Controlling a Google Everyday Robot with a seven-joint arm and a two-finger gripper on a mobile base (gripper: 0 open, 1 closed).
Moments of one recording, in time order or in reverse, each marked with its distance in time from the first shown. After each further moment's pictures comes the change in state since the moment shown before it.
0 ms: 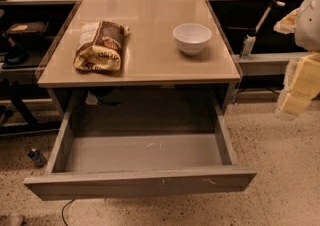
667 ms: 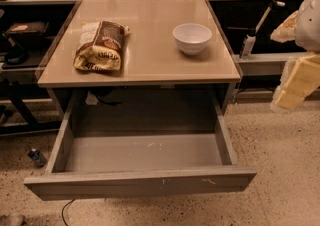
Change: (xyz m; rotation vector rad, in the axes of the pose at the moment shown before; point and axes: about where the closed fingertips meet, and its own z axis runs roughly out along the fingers) arm 0.000 0.000 0.000 0.000 0.000 0.000
